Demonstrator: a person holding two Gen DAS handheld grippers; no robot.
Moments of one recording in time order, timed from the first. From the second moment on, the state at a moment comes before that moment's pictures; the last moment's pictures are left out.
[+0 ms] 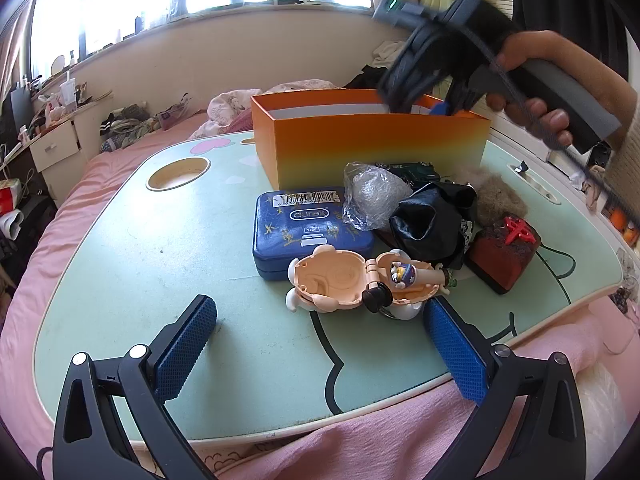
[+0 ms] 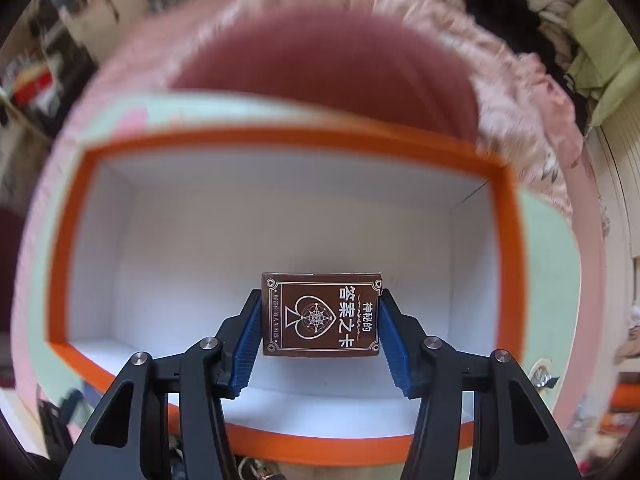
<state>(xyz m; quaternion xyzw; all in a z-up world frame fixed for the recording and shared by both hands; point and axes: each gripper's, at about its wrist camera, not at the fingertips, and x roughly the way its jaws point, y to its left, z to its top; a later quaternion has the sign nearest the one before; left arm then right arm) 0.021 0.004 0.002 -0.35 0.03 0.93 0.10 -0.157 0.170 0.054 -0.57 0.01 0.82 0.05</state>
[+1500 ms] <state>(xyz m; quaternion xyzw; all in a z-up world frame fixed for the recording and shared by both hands) 0.022 0.002 0.001 -0.35 0.03 0.93 0.10 0.060 0.133 -0.011 -0.34 -0.03 0.94 0.03</state>
